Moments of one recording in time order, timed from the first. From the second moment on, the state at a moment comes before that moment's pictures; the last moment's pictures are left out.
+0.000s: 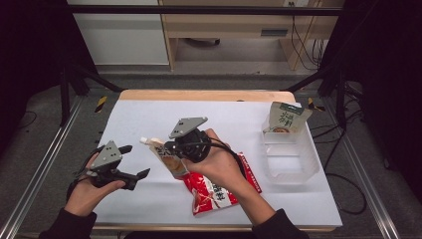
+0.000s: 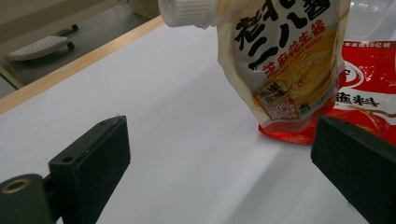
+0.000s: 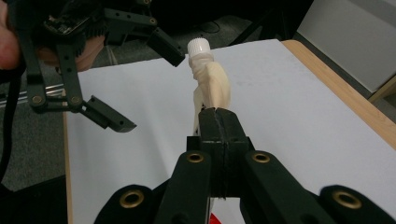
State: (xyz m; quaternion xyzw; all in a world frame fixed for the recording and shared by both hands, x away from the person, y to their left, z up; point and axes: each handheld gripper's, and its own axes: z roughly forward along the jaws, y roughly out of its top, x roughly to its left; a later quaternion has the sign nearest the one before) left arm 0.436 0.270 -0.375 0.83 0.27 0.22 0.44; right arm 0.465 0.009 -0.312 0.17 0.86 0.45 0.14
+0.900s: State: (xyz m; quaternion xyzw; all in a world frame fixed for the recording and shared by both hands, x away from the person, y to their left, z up) left arm 0.462 0.187 -0.328 0.88 0.14 0.17 0.43; right arm 0.444 -0.055 -0.310 0.15 0.87 0.46 0.13
